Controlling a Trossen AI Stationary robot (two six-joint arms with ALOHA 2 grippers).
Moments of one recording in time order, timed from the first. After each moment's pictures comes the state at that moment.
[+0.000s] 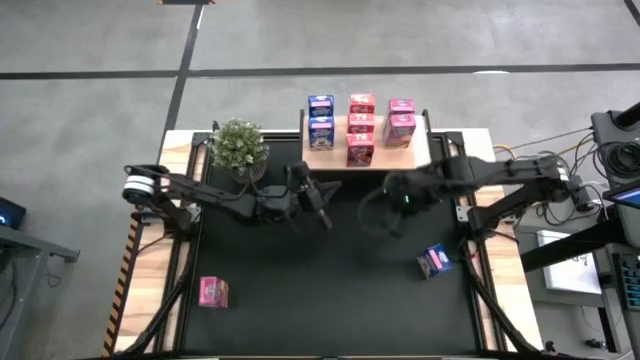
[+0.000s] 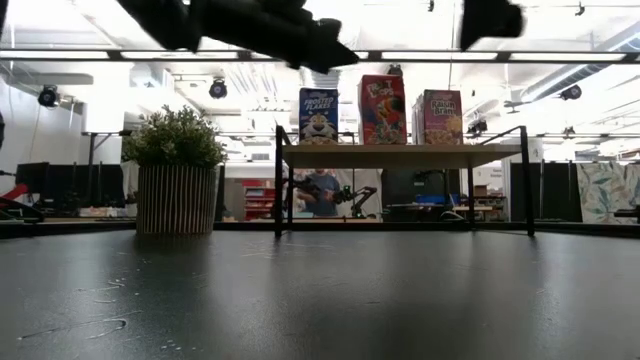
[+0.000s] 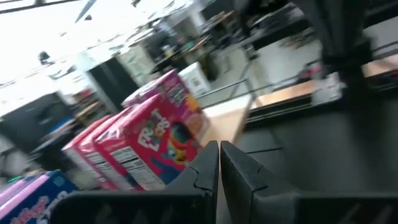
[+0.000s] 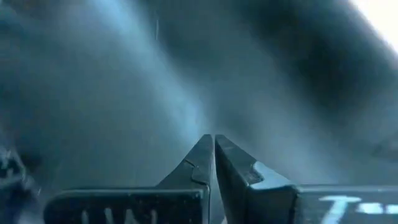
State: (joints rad) left arm -0.06 1.66 0.93 0.73 -0.57 0.51; right arm 0.05 1.35 1.45 -1.21 0.08 0.66
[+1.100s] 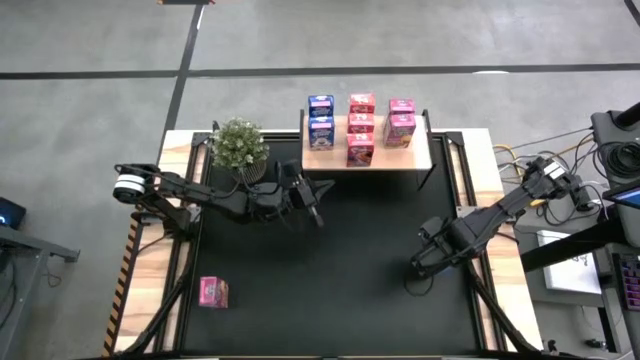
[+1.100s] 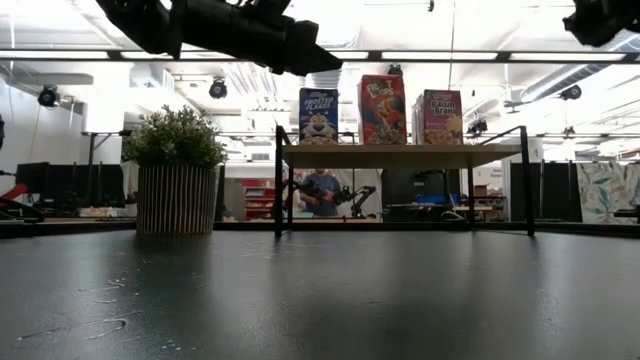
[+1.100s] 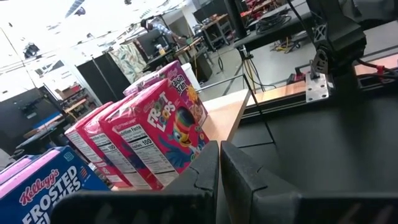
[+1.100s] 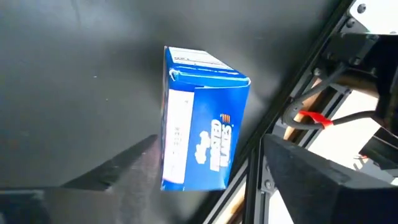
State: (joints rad) left arm -0.04 1.57 0.82 0.73 -0.51 0.46; right arm 0.55 1.35 1.12 -1.46 -0.10 1.62
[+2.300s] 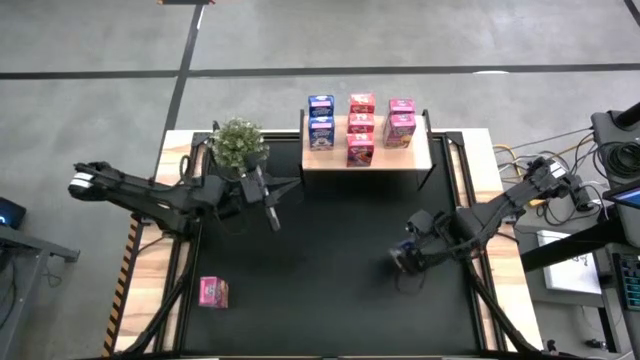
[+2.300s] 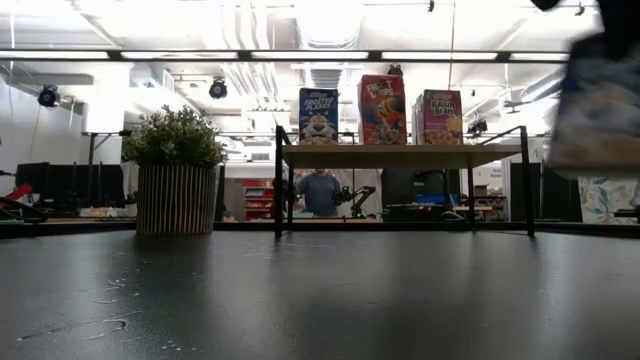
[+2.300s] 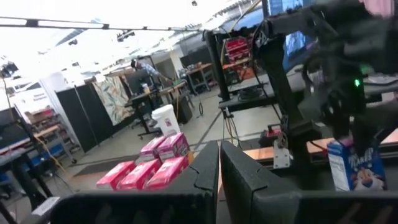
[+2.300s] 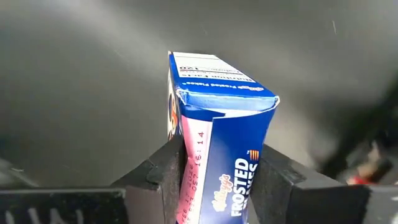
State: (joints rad) left arm -0.18 1.11 0.82 0.43 -0.51 0.39; right arm 0.51 1.34 1.24 -1.35 0.07 1.47
